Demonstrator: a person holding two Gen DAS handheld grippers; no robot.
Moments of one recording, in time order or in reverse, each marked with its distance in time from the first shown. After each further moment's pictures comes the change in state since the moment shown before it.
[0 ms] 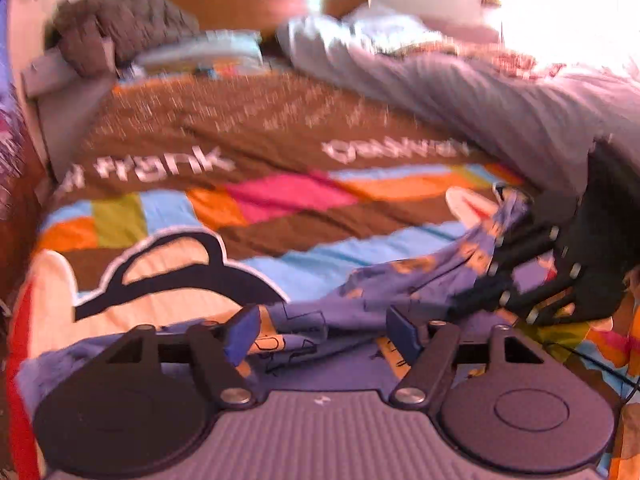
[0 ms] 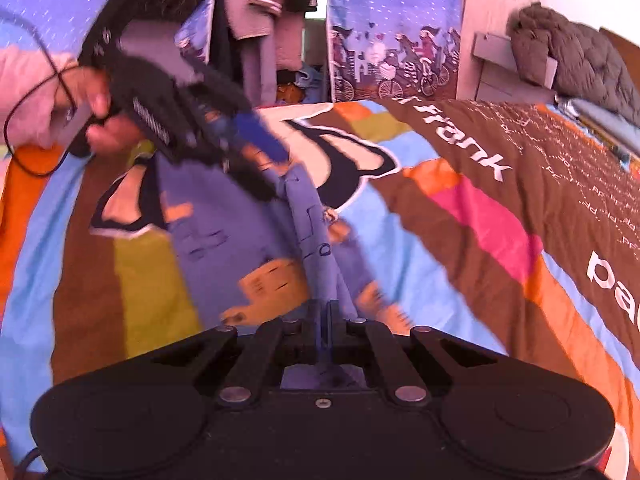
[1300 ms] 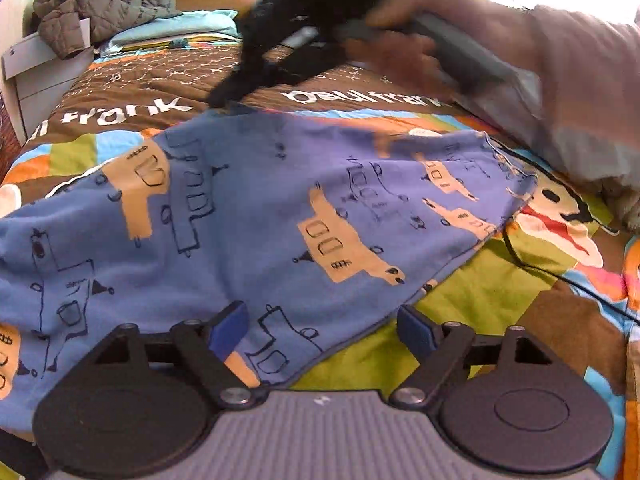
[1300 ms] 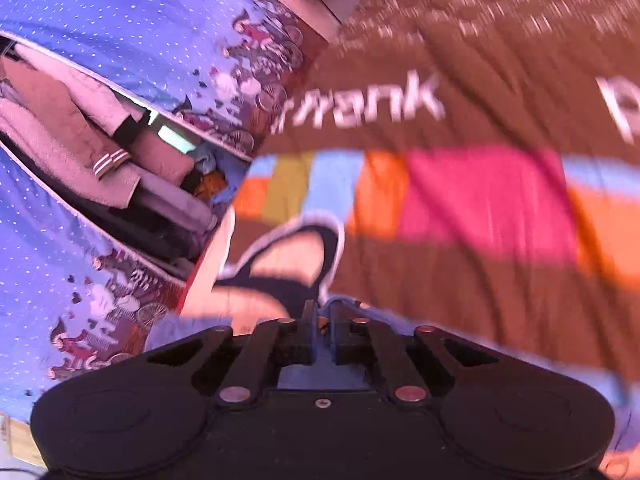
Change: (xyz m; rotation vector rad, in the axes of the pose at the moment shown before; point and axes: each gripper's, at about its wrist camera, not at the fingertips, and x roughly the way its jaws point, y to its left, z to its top) left arm 0.033 -0.032 -0.057 0.039 0.090 -0.055; right arm 0.097 -0.151 0.107 0.885 0.059 0.142
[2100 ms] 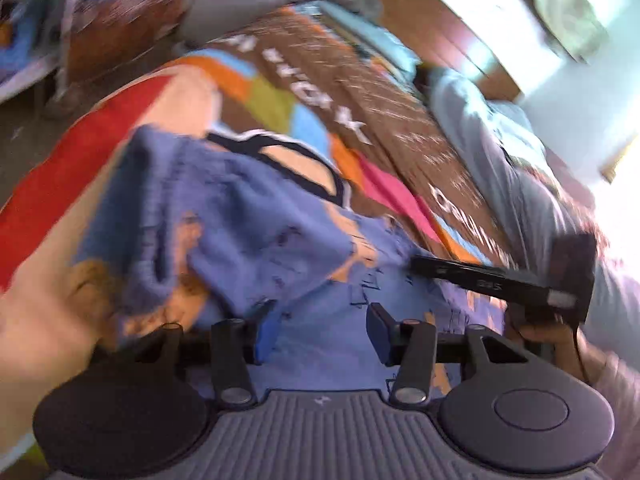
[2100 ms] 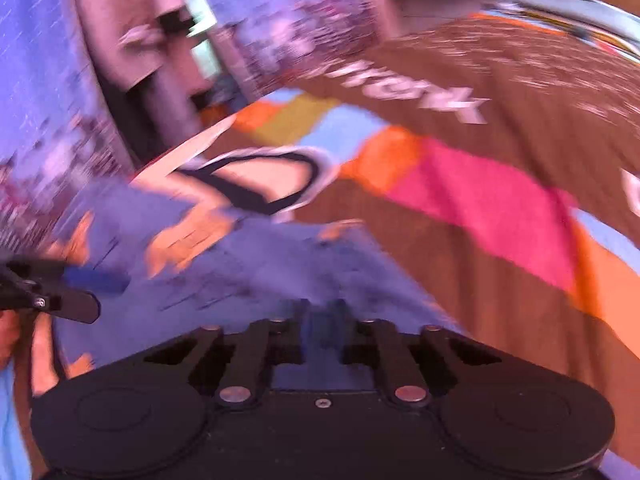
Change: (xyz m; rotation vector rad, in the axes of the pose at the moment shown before) left arm -0.053 0.118 -0.021 -0.757 -0.122 0.022; right arm 0.011 -0.018 -0.079 -0.329 -0.074 -0.181
